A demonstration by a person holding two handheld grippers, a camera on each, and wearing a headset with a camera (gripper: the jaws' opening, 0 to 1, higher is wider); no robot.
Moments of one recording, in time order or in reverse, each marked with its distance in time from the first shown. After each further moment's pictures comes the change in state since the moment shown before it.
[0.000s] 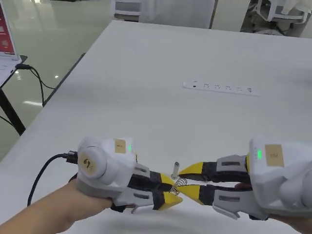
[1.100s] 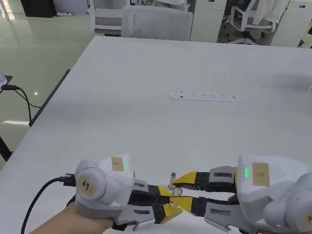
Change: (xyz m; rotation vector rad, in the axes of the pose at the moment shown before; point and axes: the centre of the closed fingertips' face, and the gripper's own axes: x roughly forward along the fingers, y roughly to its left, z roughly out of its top) left arm -0.009 -0.002 0.001 -0.004 -0.032 -0.002; right arm 0.008 -0.001 0.009 -0.005 0.026 -0.114
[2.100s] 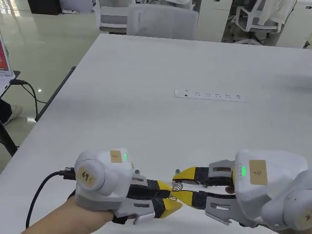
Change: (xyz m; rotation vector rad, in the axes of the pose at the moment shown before) left arm -0.008 0.004 0.000 -0.052 -0.019 0.023; right arm 0.004 0.003 0.007 -0.114 0.033 0.019
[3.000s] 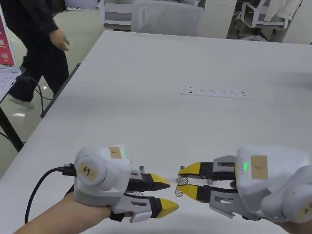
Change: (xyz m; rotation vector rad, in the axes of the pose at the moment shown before) left arm -0.018 0.013 -0.018 -0.041 0.053 0.077; right arm 0.003 -0.008 -0.011 -0.005 0.024 -0.019
